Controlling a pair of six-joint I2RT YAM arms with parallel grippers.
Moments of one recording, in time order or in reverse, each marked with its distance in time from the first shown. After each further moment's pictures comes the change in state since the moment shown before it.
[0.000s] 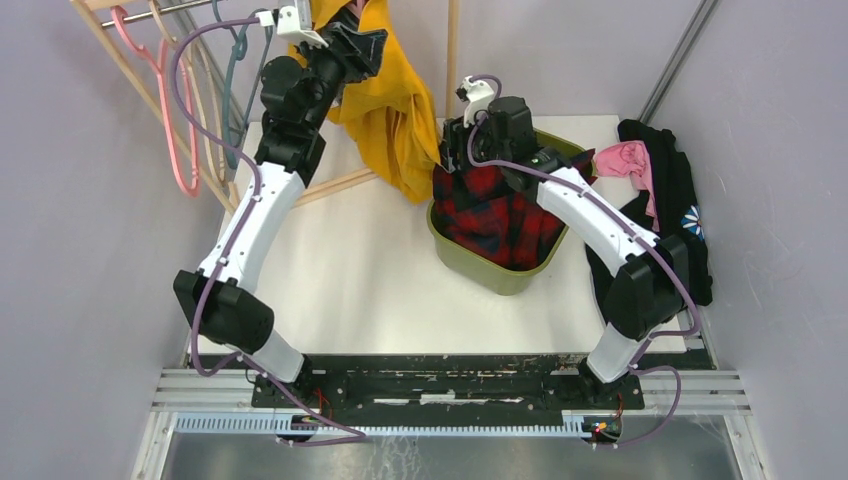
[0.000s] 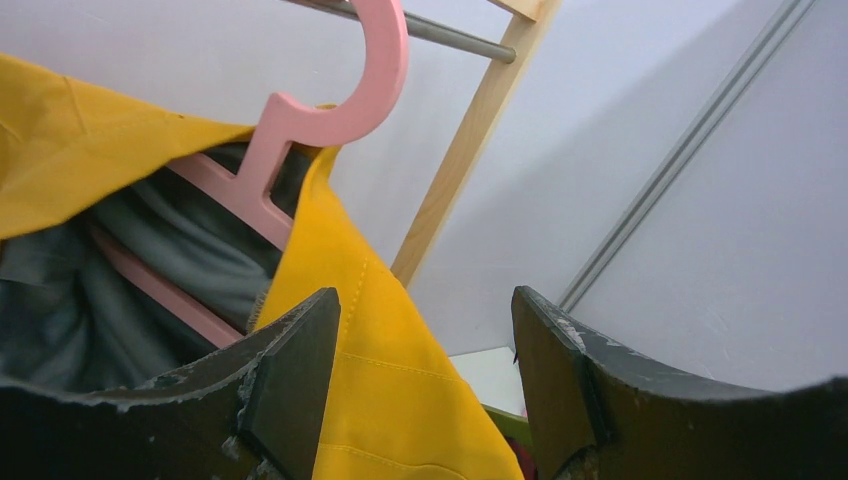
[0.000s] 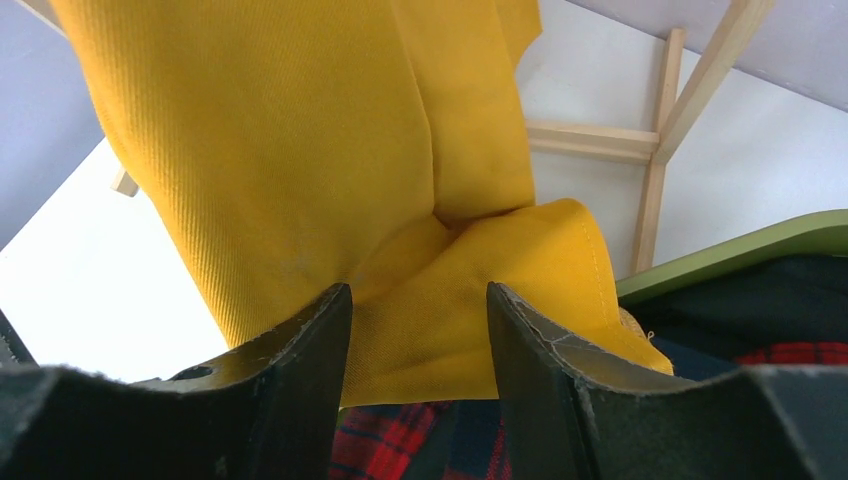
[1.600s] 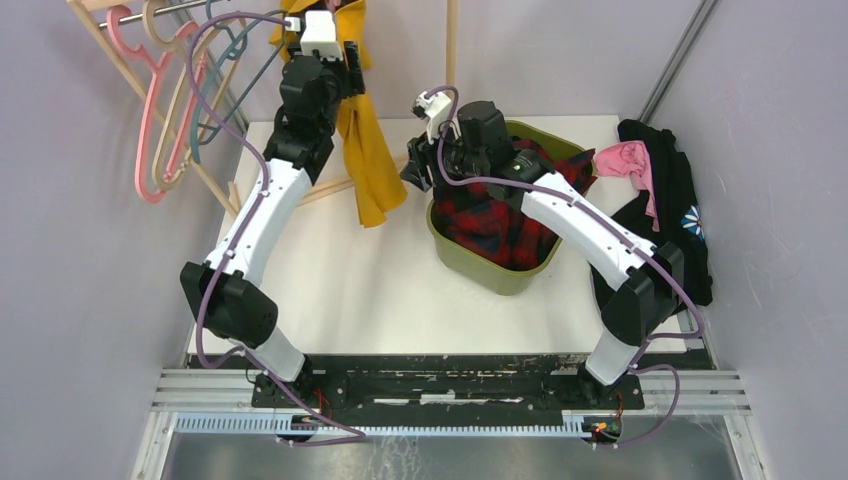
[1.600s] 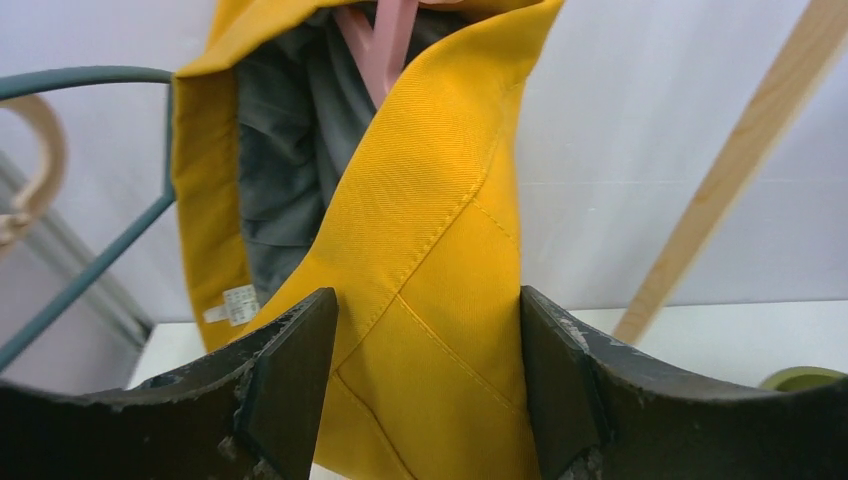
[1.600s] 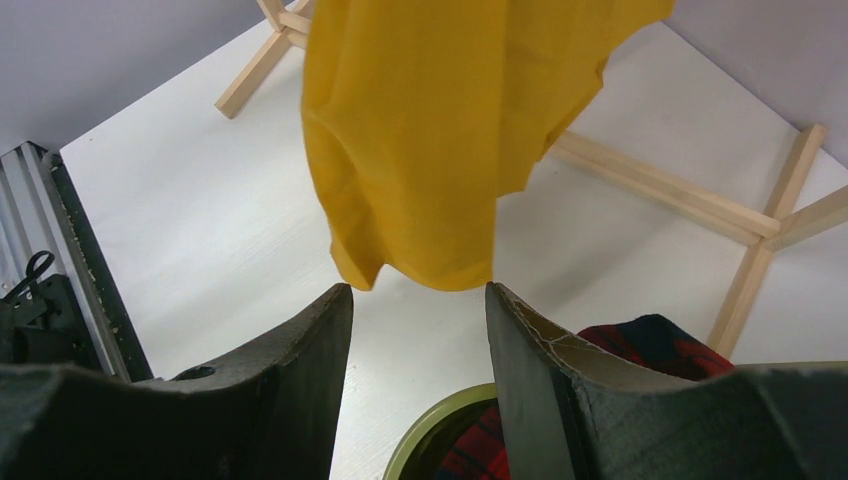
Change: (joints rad) left arm -0.019 0.047 0.016 -0.212 -0.377 0.459; right arm 0.166 -0.003 0.109 -0.117 -0.073 -0.133
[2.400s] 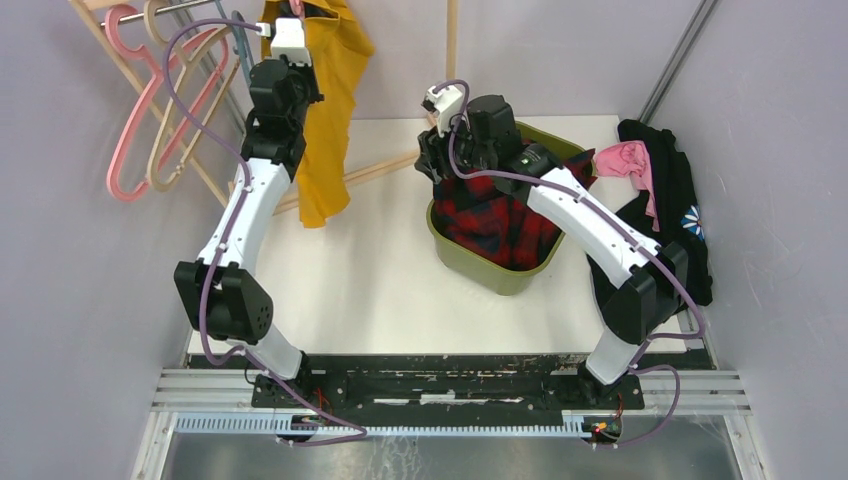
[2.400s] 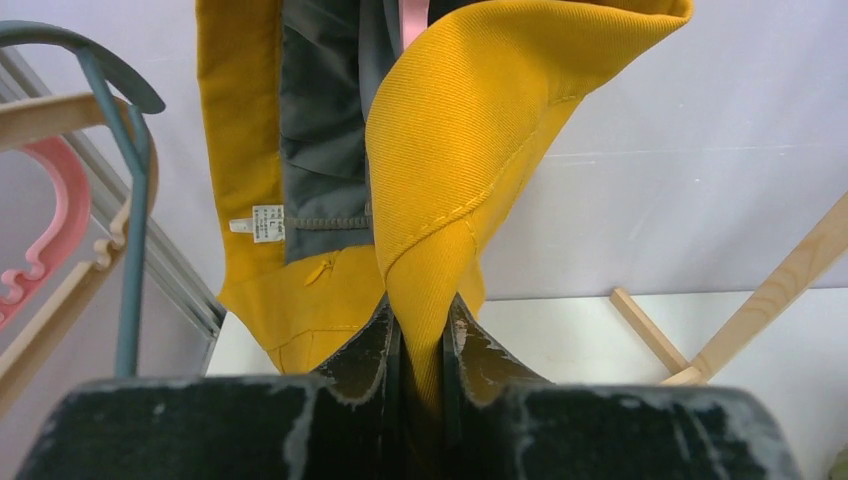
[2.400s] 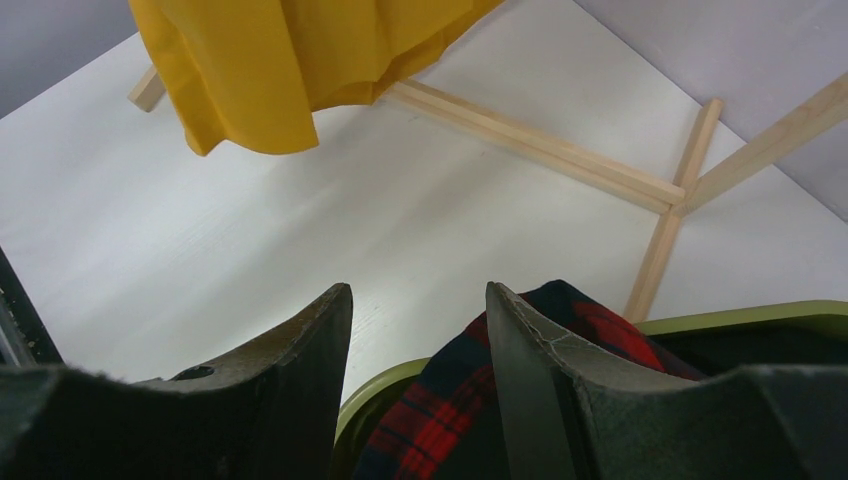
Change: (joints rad) left arm 0.180 -0.008 -0.078 0.025 0.139 0.075; right arm -0.042 0.000 0.024 -0.052 0.079 -0.073
